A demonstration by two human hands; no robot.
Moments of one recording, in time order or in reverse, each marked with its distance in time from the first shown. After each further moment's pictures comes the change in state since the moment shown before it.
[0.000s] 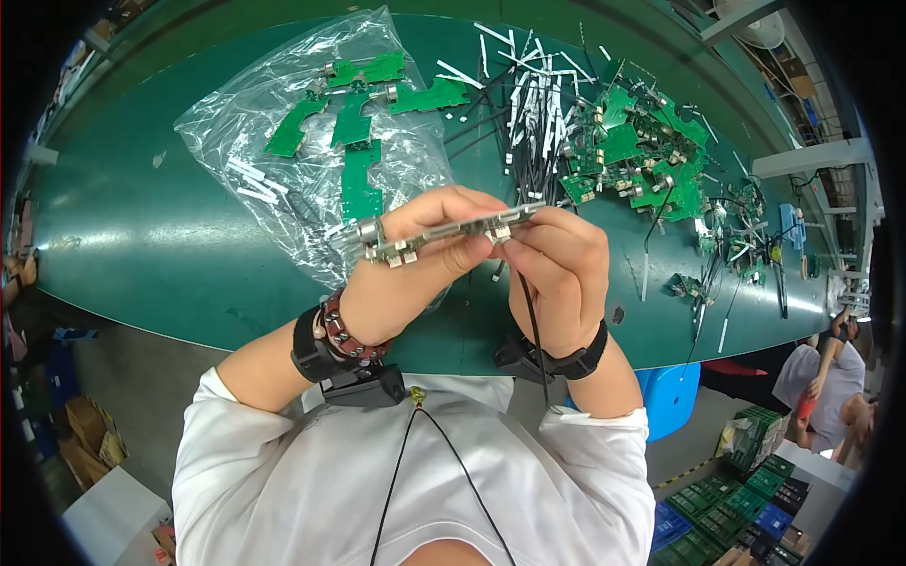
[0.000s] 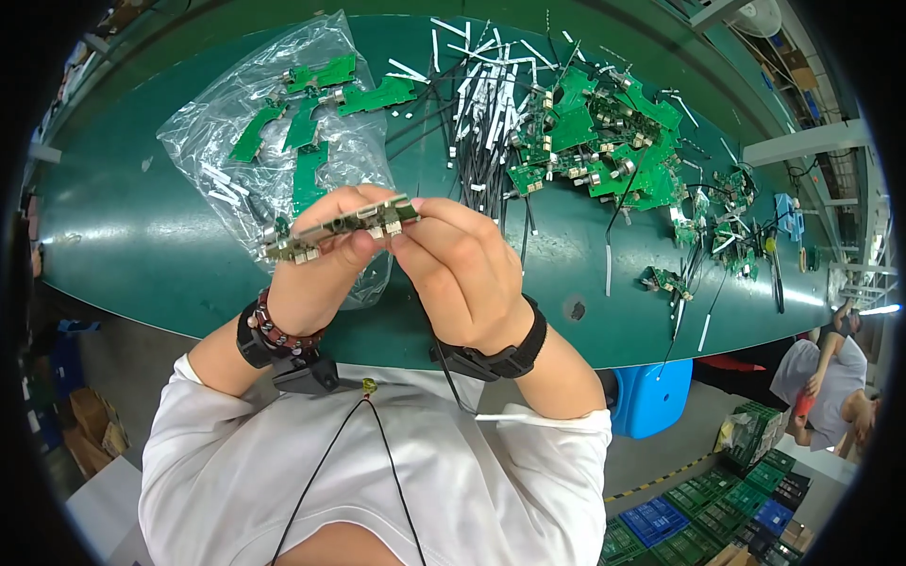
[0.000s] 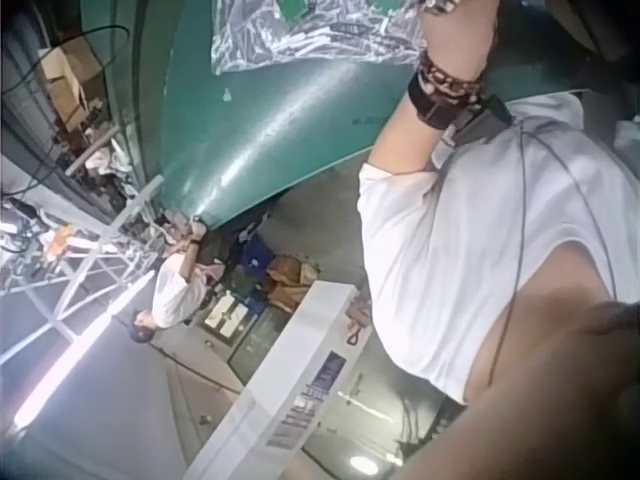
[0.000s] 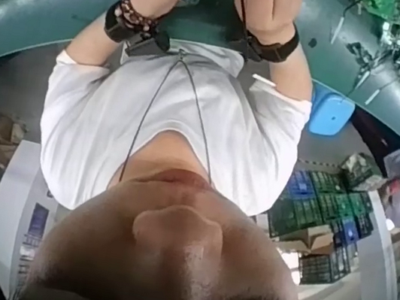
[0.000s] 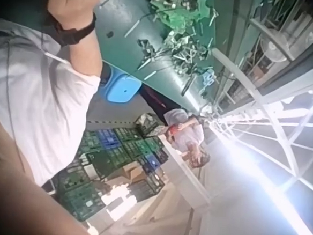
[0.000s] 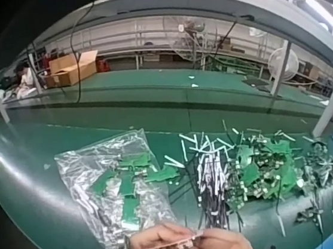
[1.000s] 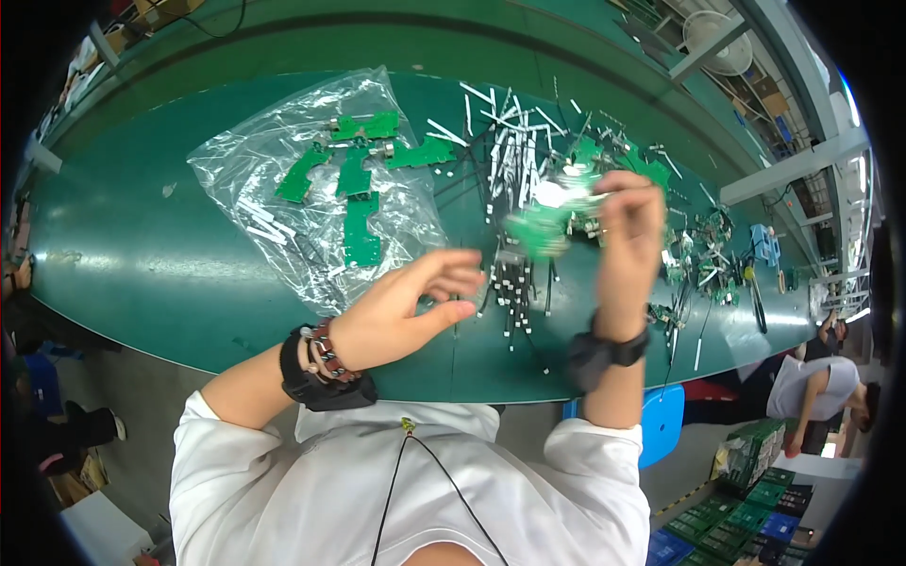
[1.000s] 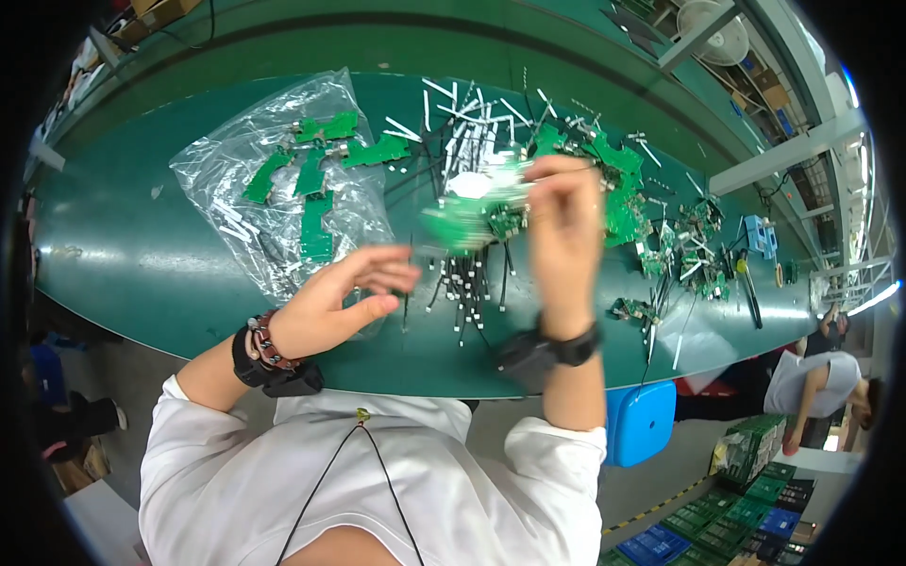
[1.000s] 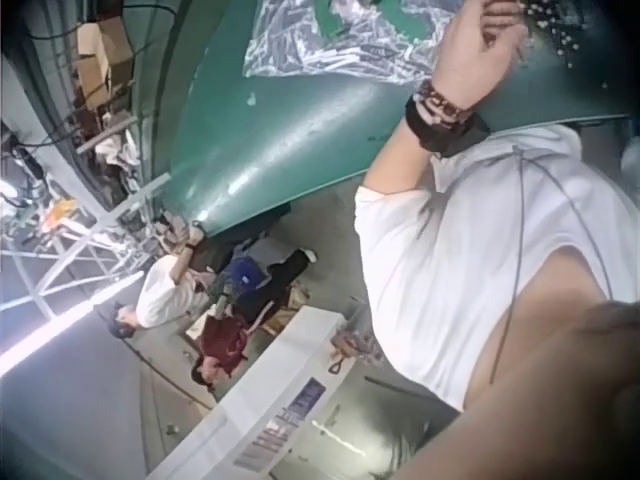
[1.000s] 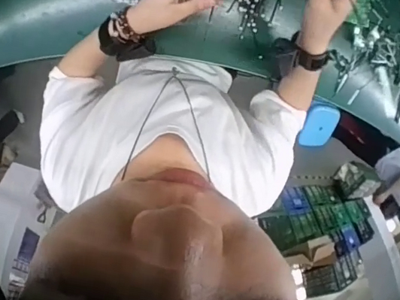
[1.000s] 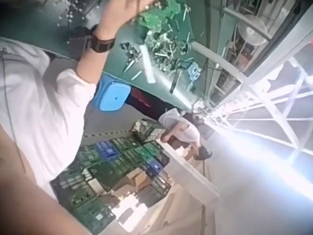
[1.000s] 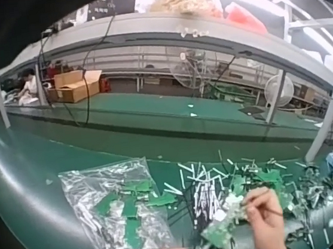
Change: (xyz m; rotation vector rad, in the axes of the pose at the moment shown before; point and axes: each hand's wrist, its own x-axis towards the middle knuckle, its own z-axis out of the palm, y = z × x) left_hand -0.009 0.013 -0.009 0.491 -0.093 0.022; right_hand 0.031 0.054 -0.040 0.362 0.158 0.535
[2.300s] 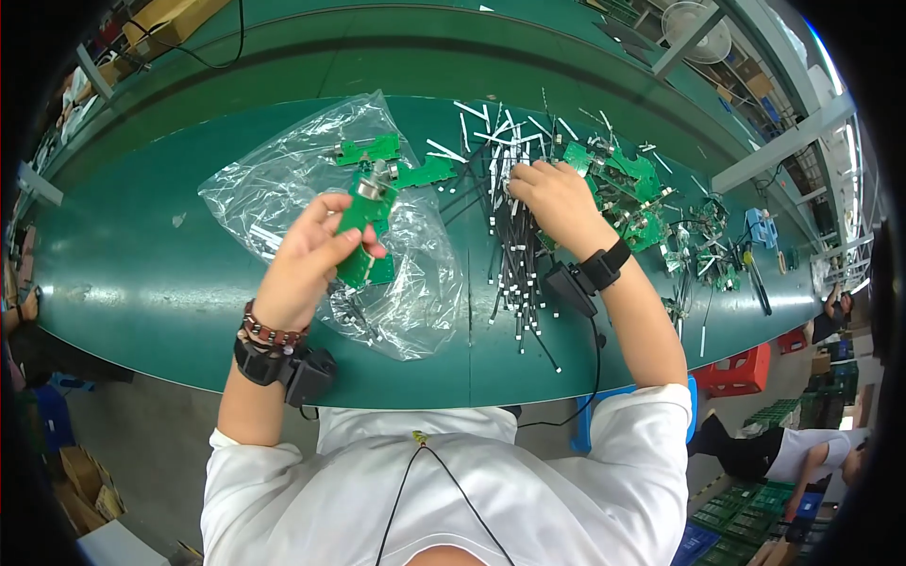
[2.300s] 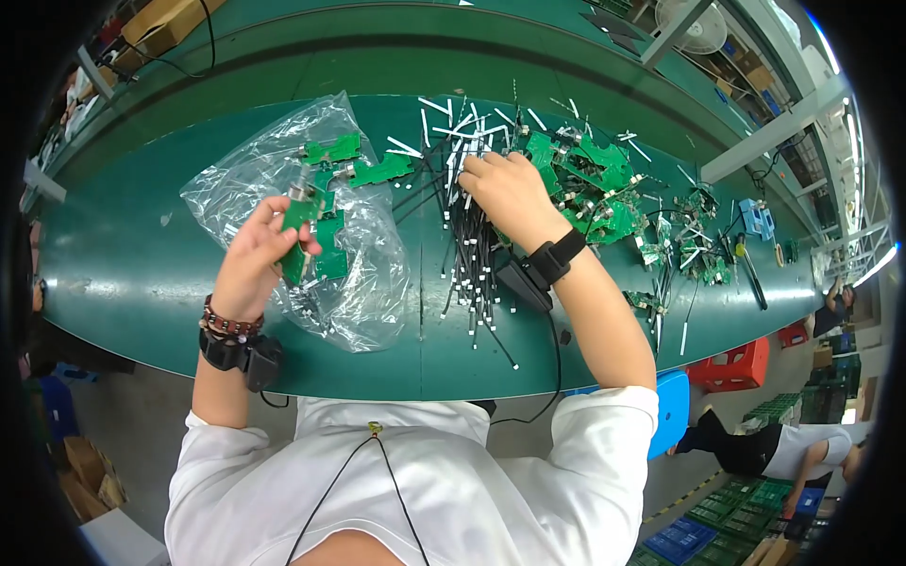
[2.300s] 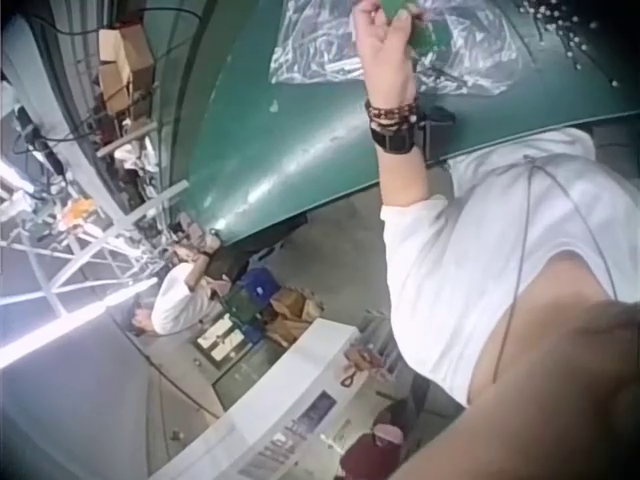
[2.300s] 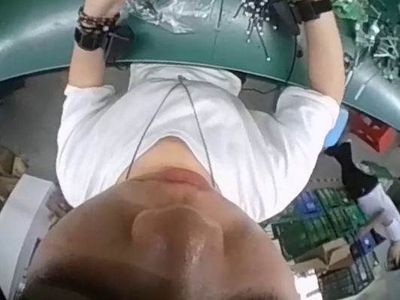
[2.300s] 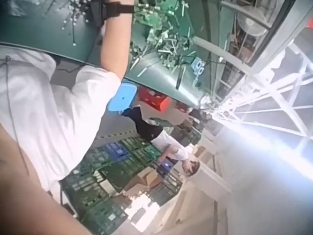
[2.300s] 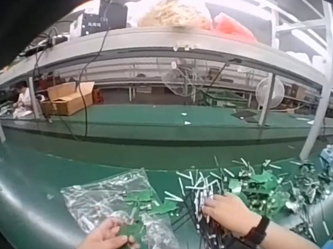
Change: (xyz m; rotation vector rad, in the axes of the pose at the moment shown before) left_hand 0.012 0.019 -0.084 -0.291 0.134 -0.182; right_hand 0.036 0.061 0.015 -1.111 -0.741 -0.556
